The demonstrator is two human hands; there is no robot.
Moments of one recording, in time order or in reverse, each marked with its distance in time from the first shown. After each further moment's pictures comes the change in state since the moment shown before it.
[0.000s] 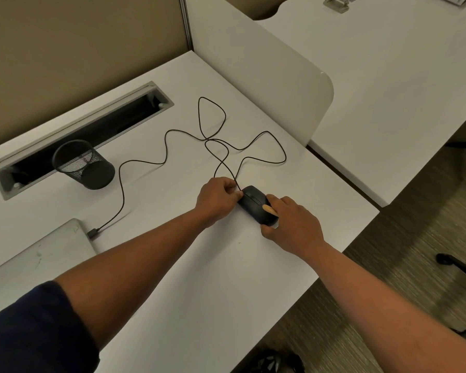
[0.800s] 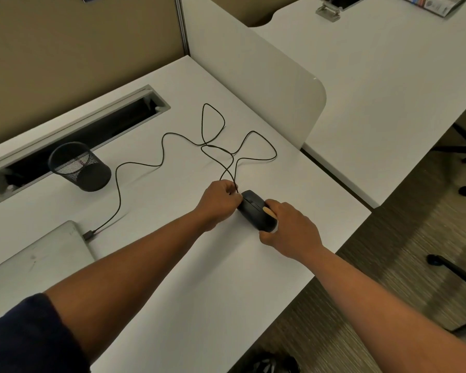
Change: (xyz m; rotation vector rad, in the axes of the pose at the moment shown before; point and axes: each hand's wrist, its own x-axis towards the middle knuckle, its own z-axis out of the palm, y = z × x) left_hand -0.014 0.017 -0.001 -0.164 -0.106 -0.042; right_hand -0.014 -0.003 -0.009 0.088 -0.032 0.049
